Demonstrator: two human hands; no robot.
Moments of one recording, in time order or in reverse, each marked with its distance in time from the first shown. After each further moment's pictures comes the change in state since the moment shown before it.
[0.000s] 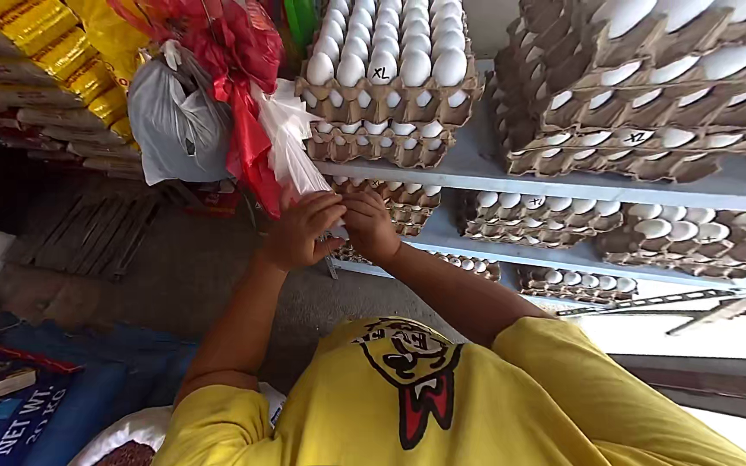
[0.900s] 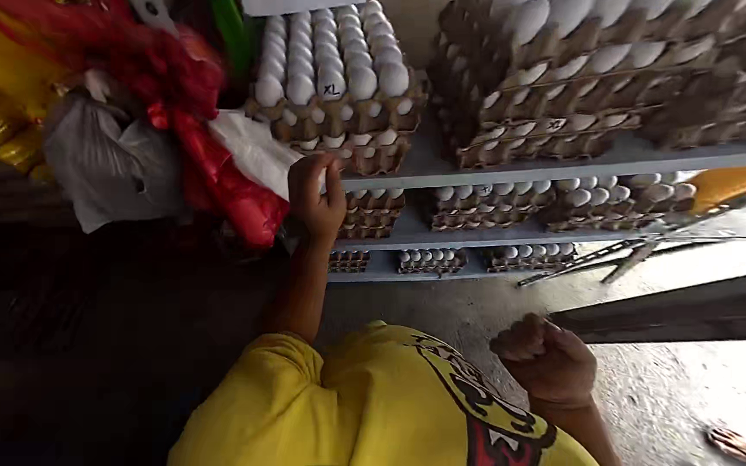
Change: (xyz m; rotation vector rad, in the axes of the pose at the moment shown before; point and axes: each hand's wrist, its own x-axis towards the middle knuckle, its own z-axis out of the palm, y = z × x) left_hand 0.107 0.005 0.094 -0.268 0.861 -0.191; right_hand -0.190 -0.118 -0.207 1.237 0.551 0.980
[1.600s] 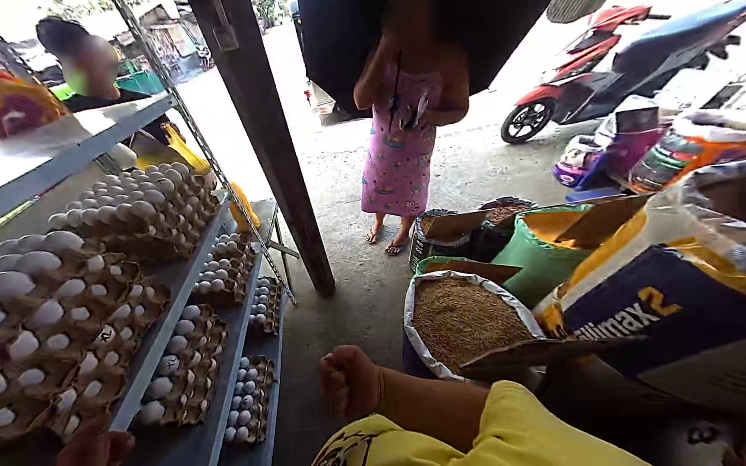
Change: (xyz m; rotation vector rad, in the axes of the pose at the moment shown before) left_hand -0.014 0.078 0.152 -1.154 -1.186 -0.642; right_hand -0.064 -0.007 0.020 0.224 0.169 -0.397
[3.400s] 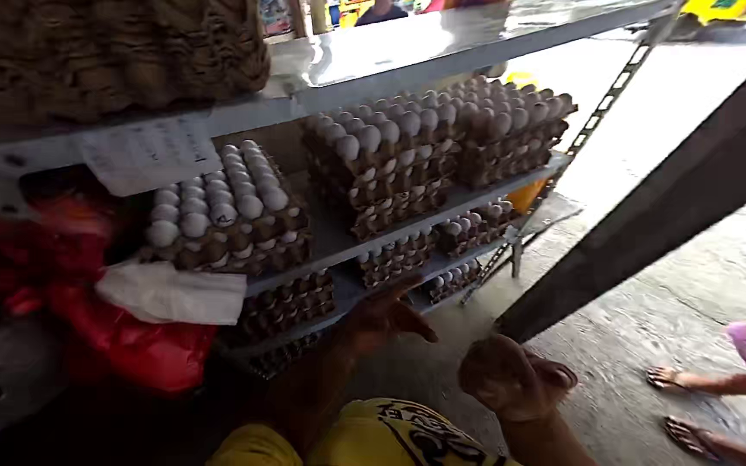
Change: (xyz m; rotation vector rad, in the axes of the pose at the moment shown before) left_hand -0.057 0.004 0.040 -0.629 -0.205 0.032; right_hand 0.125 0.022 0.030 -0.042 -0.580 0.105
